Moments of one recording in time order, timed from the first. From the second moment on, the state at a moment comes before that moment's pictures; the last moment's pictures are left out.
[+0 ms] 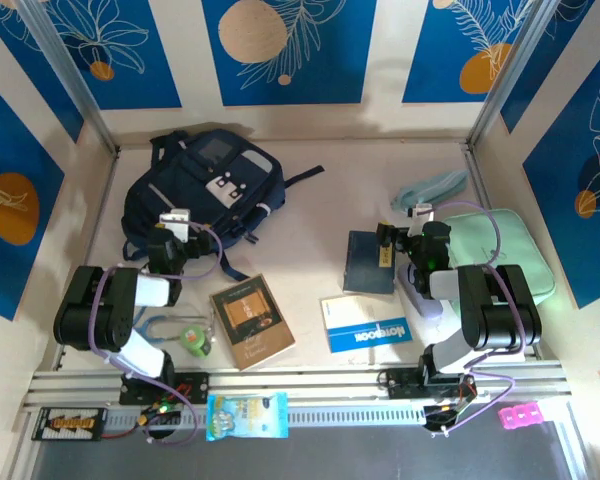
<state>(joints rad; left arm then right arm) -0.06 1.57 0.38 0.85 -0.04 0.06 0.01 1.52 0.39 0.73 -0.13 0.09</state>
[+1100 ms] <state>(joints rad) -0.06 1.57 0.38 0.85 -0.04 0.06 0.01 1.52 0.39 0.71 -0.13 0.09</state>
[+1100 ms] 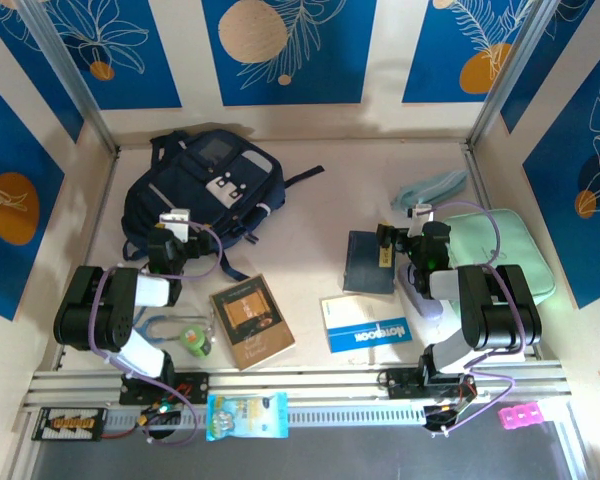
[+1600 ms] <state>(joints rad) -0.06 1.51 0.35 0.82 -0.06 0.06 0.02 1.39 0.42 0.59 -0.10 0.09</state>
